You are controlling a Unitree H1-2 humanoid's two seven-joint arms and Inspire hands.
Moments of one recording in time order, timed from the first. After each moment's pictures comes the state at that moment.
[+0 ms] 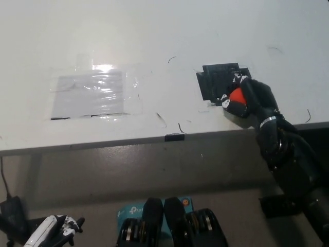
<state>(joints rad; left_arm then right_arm) 0.00 0.40 -0.06 0.28 0.13 -0.07 -0.23 -0.77 -0.21 0.37 0.72 -0.57 0.14 -0.12</state>
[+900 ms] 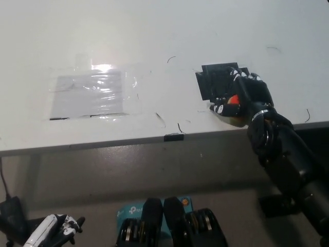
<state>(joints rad) -0.01 0.40 -0.06 0.28 0.13 -0.07 -0.23 -0.81 -0.22 0.45 0.61 -0.67 0.33 -0.03</state>
